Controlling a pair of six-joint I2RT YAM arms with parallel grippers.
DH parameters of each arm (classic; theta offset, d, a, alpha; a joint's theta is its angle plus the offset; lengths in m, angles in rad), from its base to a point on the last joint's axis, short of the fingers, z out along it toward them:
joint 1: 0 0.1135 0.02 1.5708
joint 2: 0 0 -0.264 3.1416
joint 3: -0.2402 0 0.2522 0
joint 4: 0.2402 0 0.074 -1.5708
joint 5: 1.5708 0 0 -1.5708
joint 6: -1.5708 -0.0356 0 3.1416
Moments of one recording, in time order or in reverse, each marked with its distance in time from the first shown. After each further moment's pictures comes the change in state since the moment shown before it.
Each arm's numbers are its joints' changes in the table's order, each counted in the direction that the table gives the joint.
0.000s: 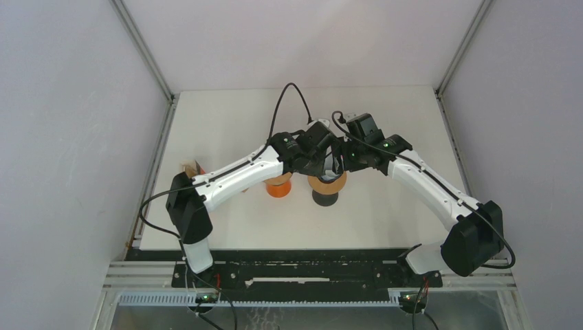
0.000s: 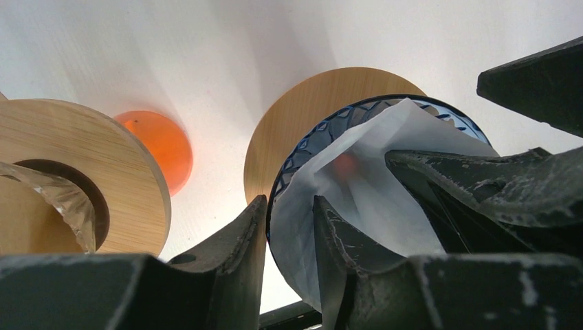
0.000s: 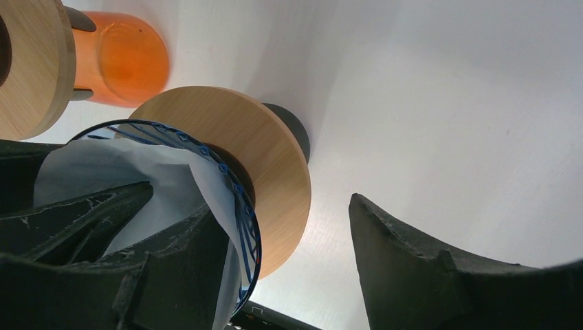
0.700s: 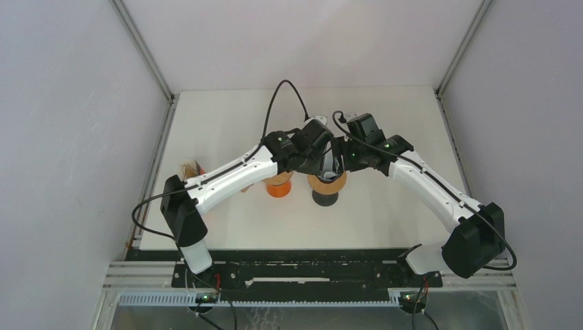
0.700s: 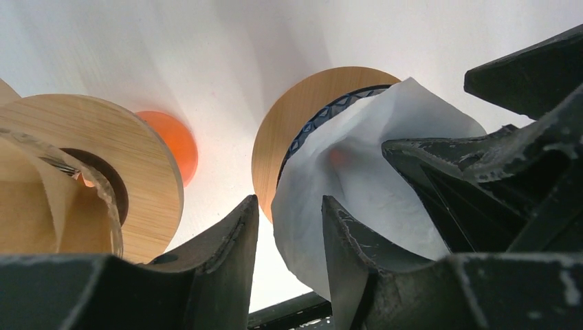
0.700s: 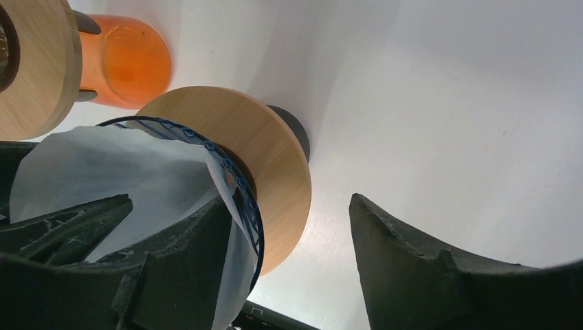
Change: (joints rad) left arm 0.000 0.037 -0.003 0.013 -0.007 0.000; right arm 0.004 0.011 0.000 -0.001 0.007 0.000
